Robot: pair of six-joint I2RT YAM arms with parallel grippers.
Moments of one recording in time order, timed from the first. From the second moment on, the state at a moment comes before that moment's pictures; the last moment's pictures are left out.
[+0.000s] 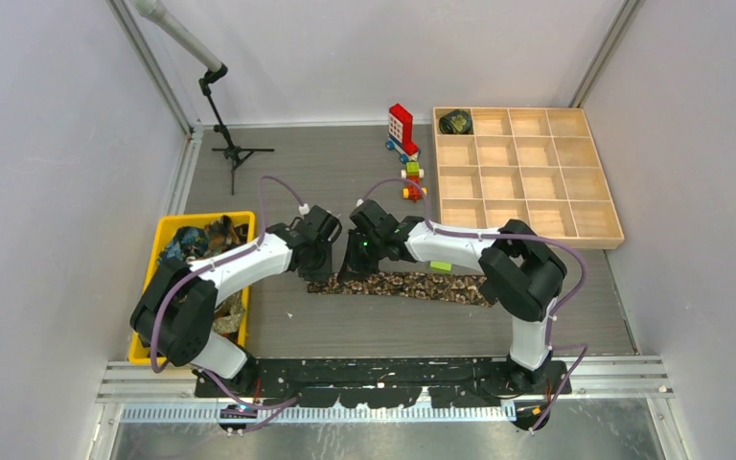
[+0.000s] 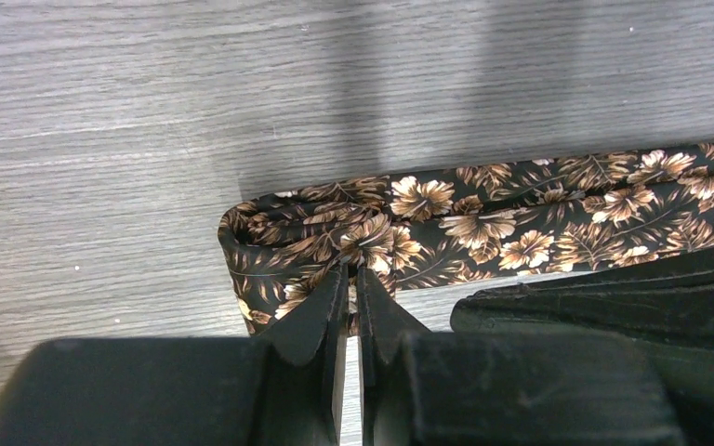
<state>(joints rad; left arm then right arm) -0.63 1.49 0.88 -0.57 -0.10 -0.58 0.87 1.88 1.21 -0.26 -0.27 0.98</state>
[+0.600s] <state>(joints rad) -0.60 1.43 0.88 -0.61 -0.09 -0.55 0.88 1.97 1.30 -0.22 -0.32 1.03</state>
